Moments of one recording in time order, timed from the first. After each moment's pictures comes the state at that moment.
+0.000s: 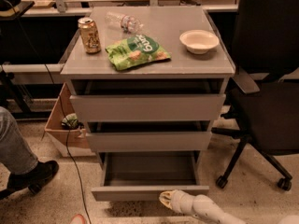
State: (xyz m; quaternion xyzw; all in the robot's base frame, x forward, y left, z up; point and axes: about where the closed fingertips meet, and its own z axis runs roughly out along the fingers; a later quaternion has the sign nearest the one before) arm 0.533 -0.087 0.167 -0.64 0.63 0.06 0.43
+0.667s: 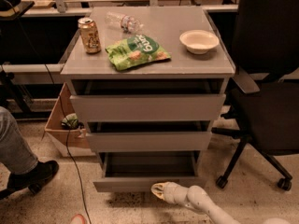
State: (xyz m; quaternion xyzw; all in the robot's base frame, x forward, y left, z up) arm 0.576 -0.046 0.163 -0.65 0.59 0.09 0.48
